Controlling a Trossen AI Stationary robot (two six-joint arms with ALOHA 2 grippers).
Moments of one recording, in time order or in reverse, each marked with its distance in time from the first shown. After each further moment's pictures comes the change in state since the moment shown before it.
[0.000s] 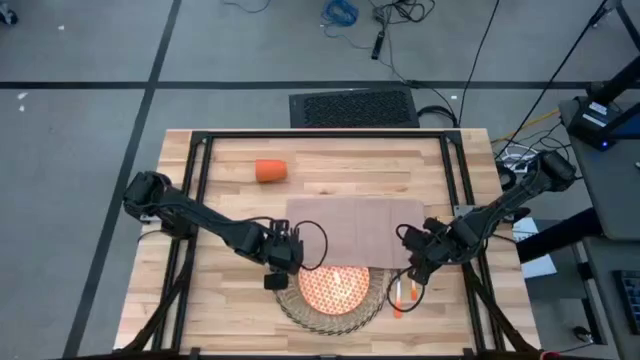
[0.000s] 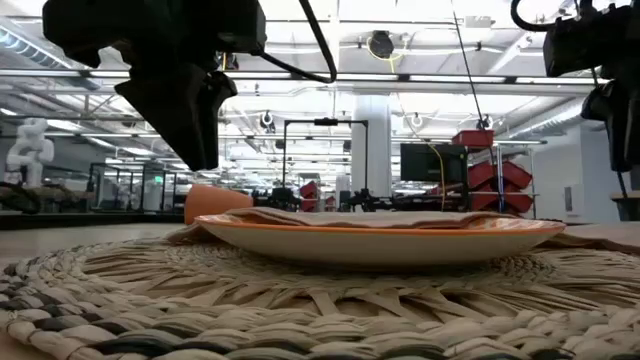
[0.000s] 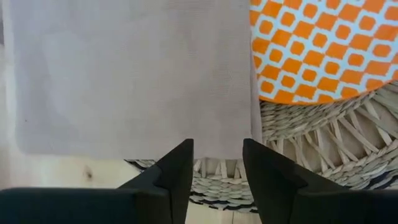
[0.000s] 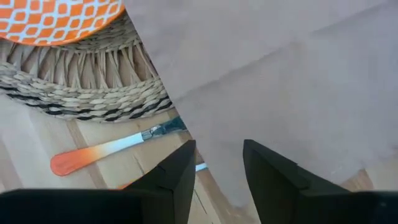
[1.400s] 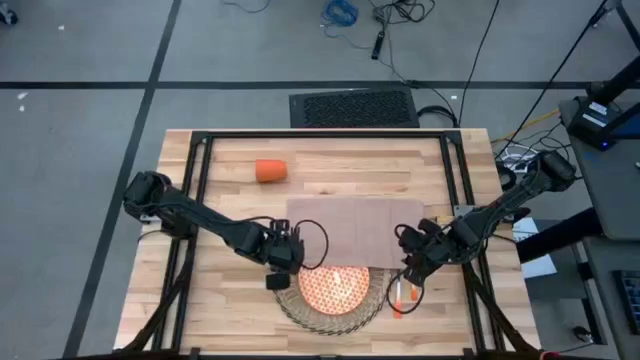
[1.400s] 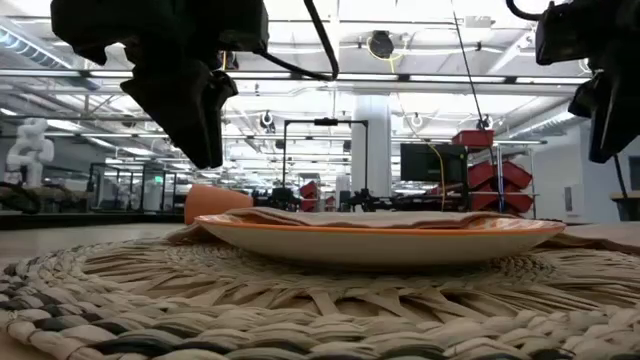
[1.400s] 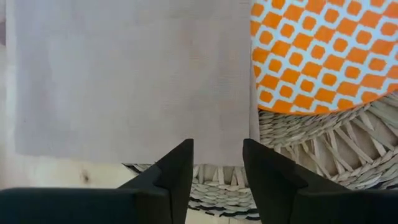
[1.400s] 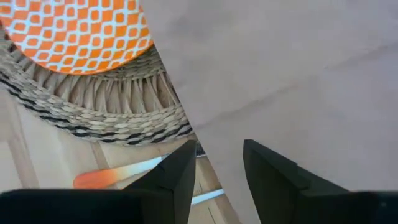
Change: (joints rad) left arm 0.001 0.000 0.001 0.018 -0.004 -0.021; right arm 0.000 0.000 0.000 0.103 0.048 -0.031
